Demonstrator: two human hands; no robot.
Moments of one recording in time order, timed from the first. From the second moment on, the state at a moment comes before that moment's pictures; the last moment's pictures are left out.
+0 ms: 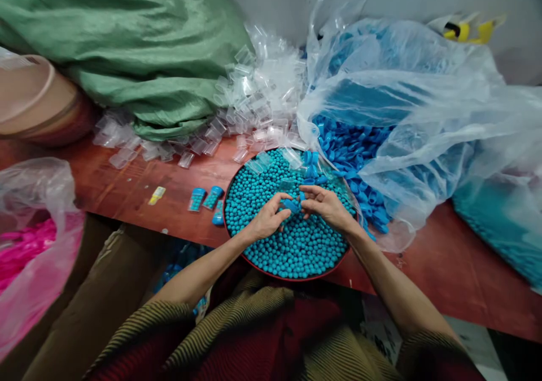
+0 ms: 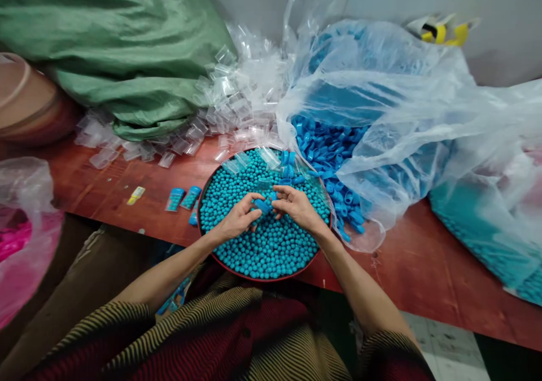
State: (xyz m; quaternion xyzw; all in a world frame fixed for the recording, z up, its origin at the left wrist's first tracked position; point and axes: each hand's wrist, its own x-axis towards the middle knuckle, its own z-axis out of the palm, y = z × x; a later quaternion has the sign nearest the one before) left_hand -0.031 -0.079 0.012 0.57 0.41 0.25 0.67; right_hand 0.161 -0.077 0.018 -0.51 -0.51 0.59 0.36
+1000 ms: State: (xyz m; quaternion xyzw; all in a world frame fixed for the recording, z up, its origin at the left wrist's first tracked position) left_hand -0.032 -0.091 0.021 0.63 0.53 0.29 0.48; right_hand 0.103 -0.109 0.019 -0.54 -0.82 0.18 0.10
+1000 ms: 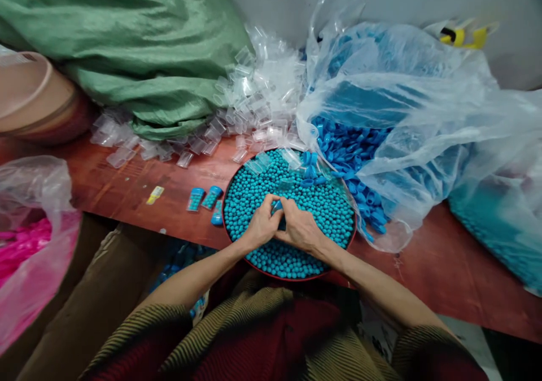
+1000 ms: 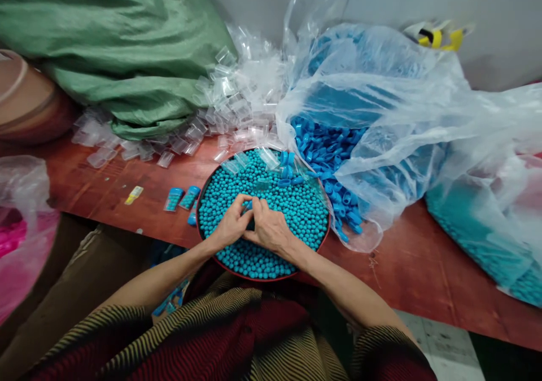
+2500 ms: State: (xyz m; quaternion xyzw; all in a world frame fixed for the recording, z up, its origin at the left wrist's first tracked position) left_hand -0.031 -0.059 0.005 0.77 0.48 0.18 0.37; right_hand 0.179 -0.058 0.022 -0.65 -0.75 0.03 0.03
